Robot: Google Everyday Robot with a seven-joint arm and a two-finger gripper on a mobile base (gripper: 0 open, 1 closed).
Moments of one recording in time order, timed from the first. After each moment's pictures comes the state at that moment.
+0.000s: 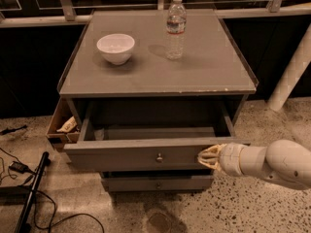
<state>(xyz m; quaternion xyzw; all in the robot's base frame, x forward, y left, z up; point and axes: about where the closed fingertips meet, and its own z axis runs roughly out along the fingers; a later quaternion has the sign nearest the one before) 0.502 -0.183 0.621 -0.60 0.67 0.05 0.42</state>
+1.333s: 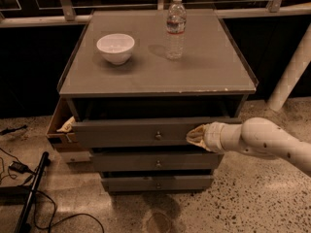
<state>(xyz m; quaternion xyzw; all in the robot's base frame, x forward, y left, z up) 0.594 -0.160 0.613 -0.61 0.66 0.03 0.44</state>
